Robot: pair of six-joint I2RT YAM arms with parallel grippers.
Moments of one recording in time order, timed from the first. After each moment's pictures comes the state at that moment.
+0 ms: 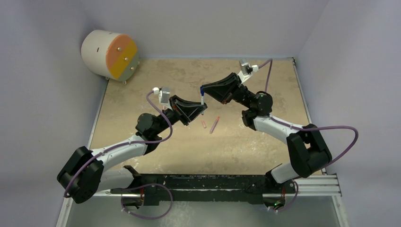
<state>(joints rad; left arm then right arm) -0.70 1.19 0.51 1.14 0.36 -0.67 0.49 1.49 0.82 1.46 -0.70 1.07</state>
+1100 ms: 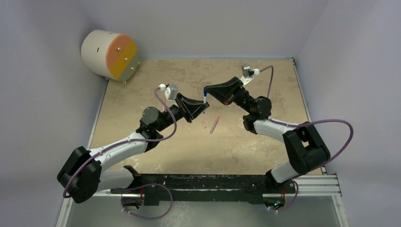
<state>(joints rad) -0.70 1.19 0.59 0.94 0.32 -0.55 0.48 1.52 0.72 1.50 -0.63 1.15</state>
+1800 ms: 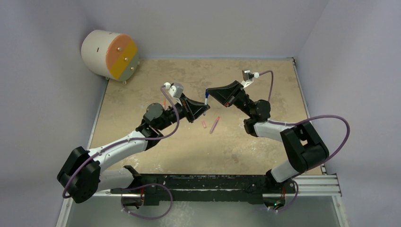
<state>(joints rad) -0.70 1.19 0.63 0.75 0.31 -0.54 0.46 1.55 0.64 1.51 -0.58 1.21</state>
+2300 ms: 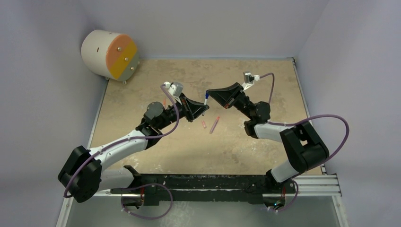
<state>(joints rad) -0.68 1.20 0.64 0.72 0.32 -0.58 0.46 1.55 0.60 1.51 -0.57 1.14</state>
